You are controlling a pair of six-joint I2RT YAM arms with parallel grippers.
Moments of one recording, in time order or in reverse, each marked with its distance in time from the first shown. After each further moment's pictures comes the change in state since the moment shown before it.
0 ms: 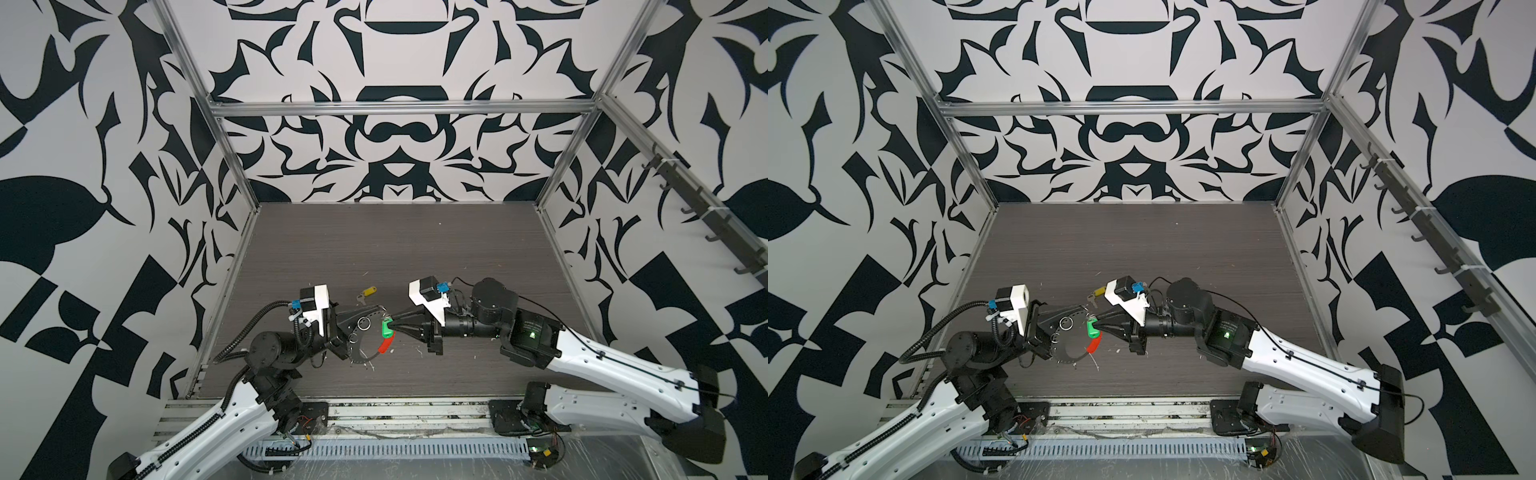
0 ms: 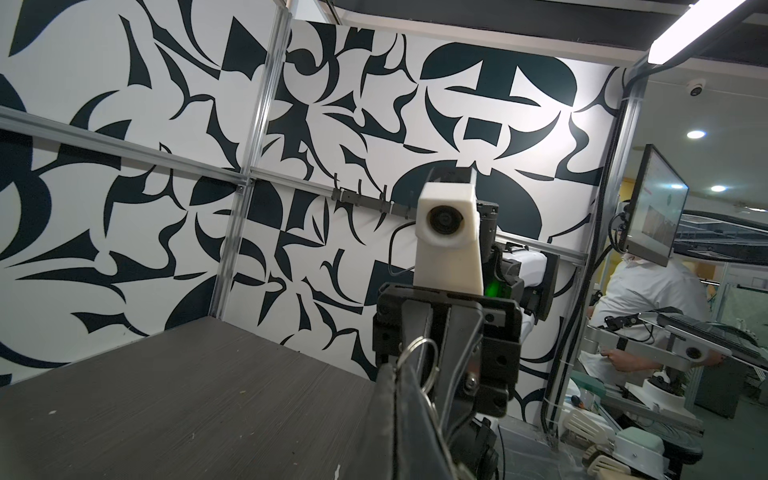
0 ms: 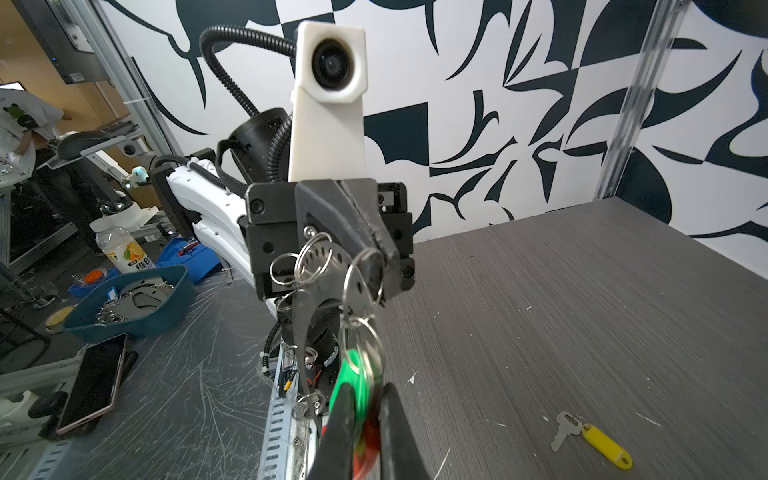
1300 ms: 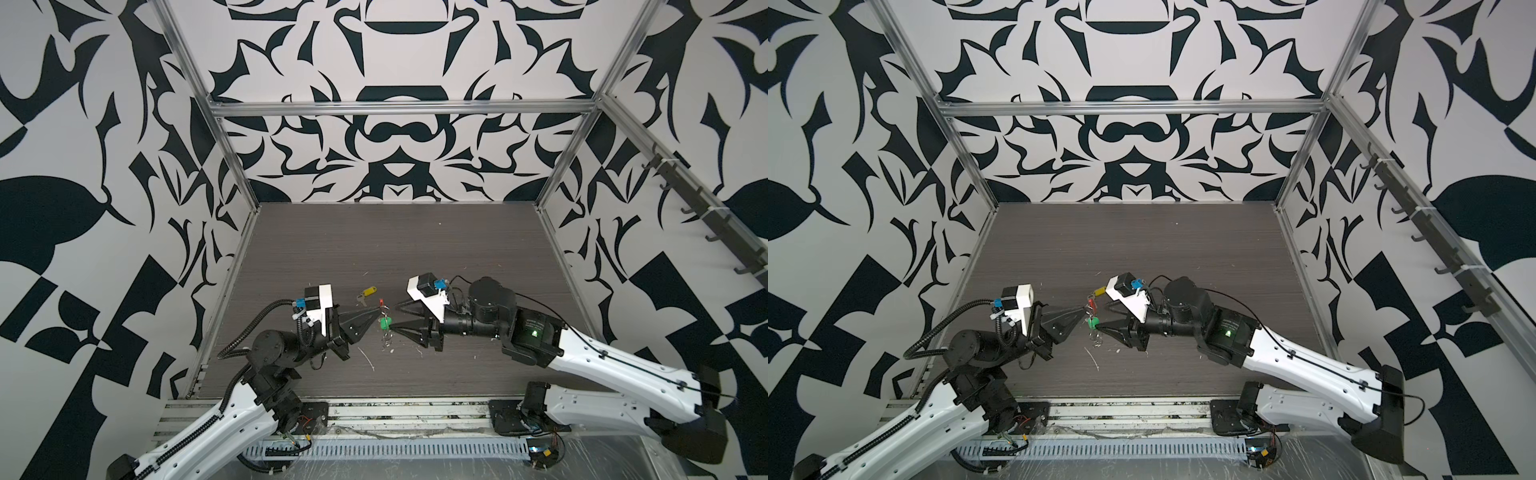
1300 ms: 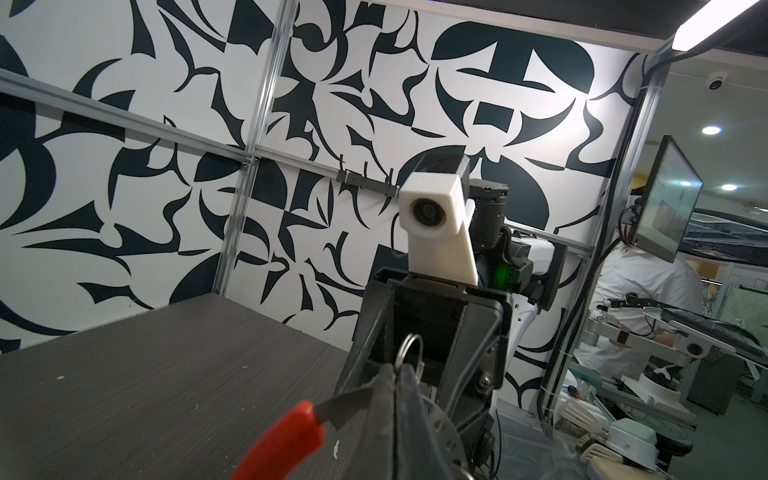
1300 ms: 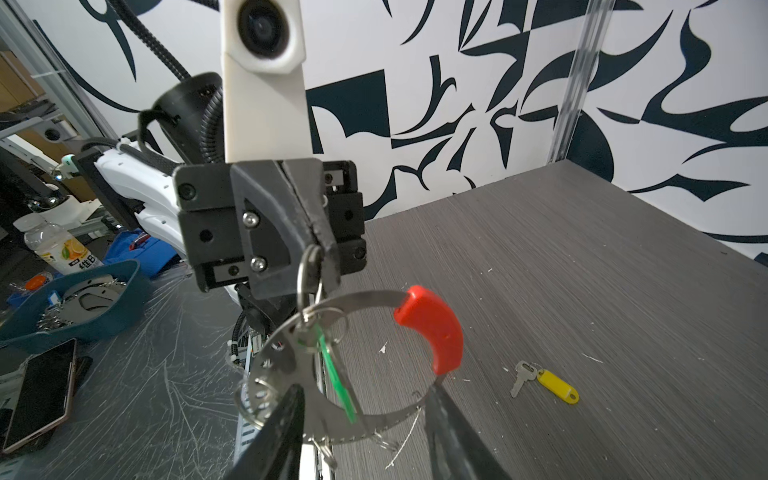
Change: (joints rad) left arm -0.002 -0.020 0.002 -0.071 -0.004 -0.003; right arm 0.003 0.007 0.022 -0.104 0.090 -0.002
